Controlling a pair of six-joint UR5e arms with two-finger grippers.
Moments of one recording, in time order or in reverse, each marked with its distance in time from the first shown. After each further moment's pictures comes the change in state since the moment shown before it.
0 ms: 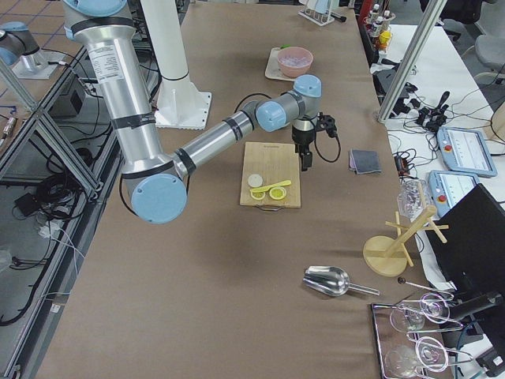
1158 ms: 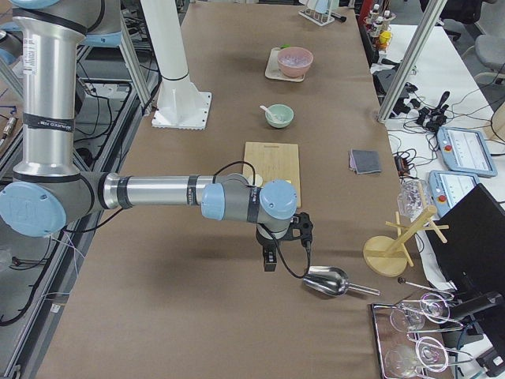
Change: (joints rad) left arm 0.032 0.124 -0.228 0.168 0.009 -0.241; right arm 0.430 -0.333 -0.129 -0.003 0.187 -0.453
